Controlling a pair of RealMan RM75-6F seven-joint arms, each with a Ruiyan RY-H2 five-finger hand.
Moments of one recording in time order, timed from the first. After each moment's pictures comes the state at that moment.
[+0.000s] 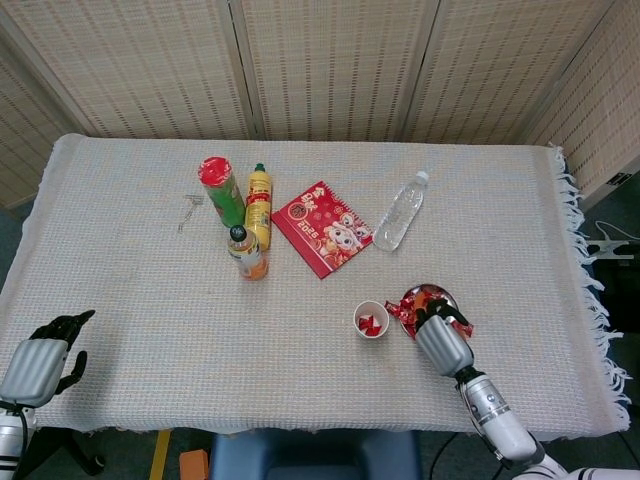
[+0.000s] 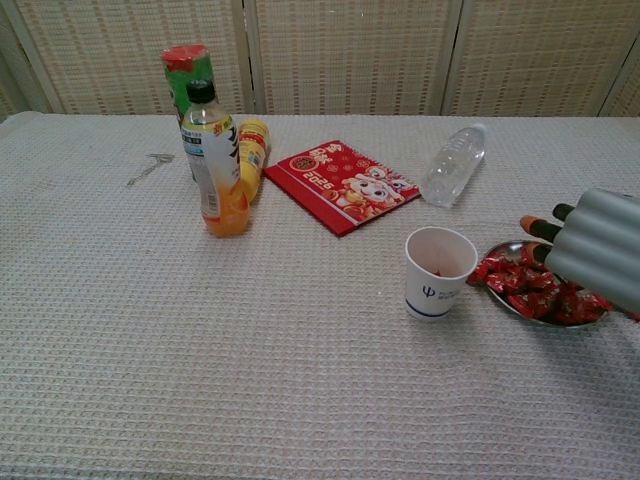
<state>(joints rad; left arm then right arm) -0.15 -1.16 0.00 -1.52 1.49 1.37 0.09 0.50 -1.44 -0.11 -1.62 -1.33 1.21 -1.57</state>
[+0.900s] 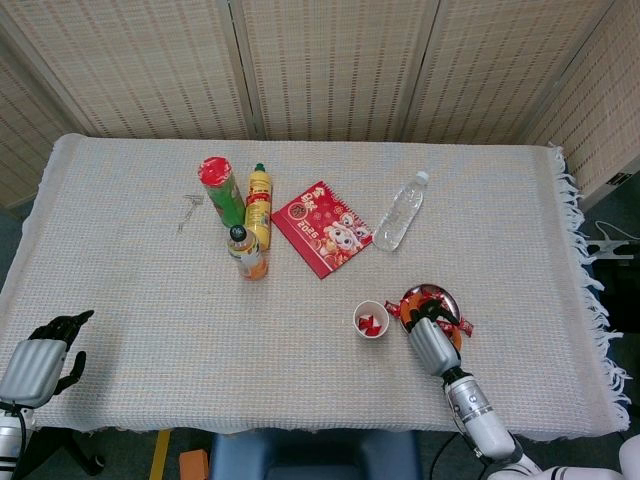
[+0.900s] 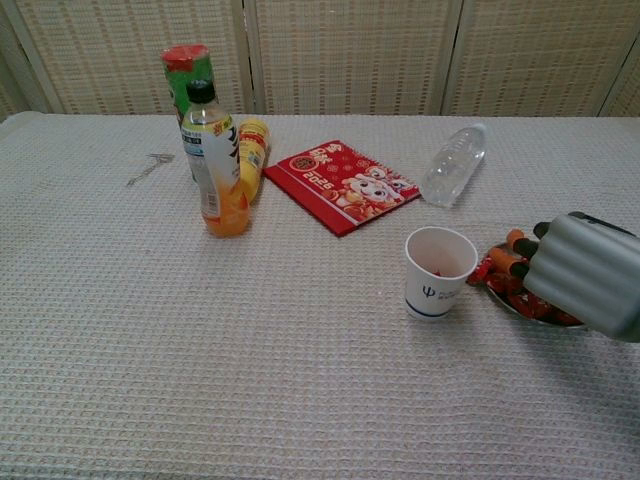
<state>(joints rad) -0.15 -1.15 0.00 -1.52 1.49 1.37 0.08 0.48 -1.58 -0.09 -1.51 -1.26 1.23 -1.75</state>
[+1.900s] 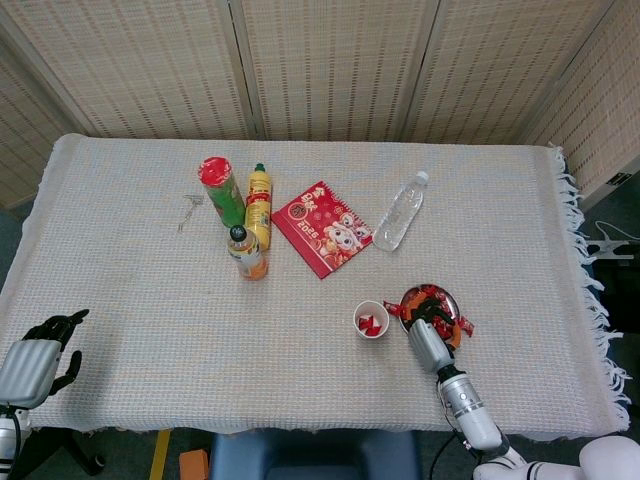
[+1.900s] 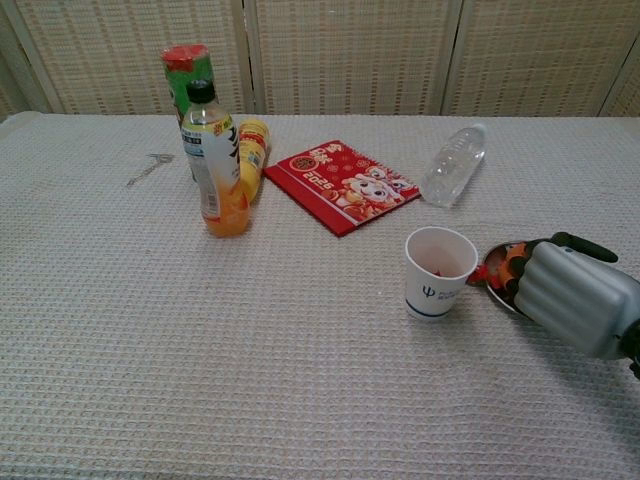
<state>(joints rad) -0.14 -1.15 0.00 -1.51 1.49 1.39 0.07 0.47 -1.75 -0.10 -1.20 -1.30 1.23 -1.75</state>
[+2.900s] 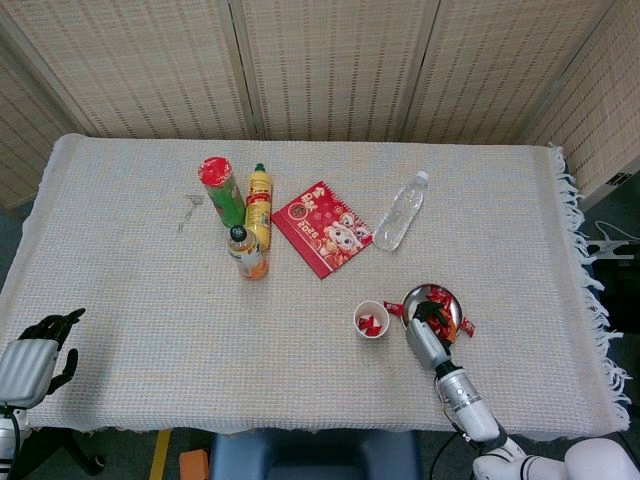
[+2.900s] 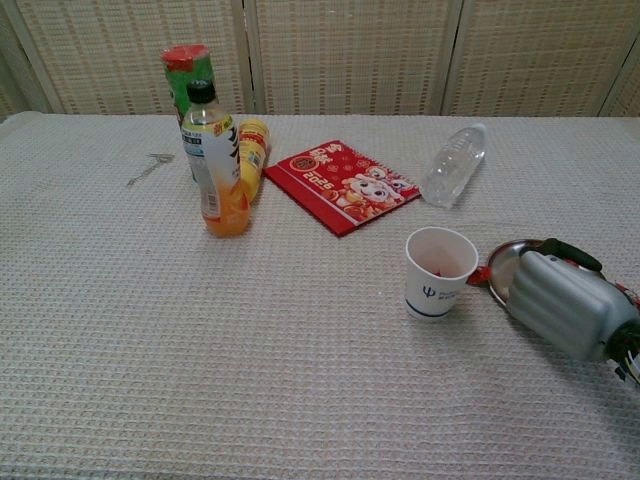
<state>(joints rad) -0.14 -1.15 -0.01 -1.51 1.48 1.40 0.09 0.46 -1.82 -0.10 -1.01 -1.38 1.16 -1.70</state>
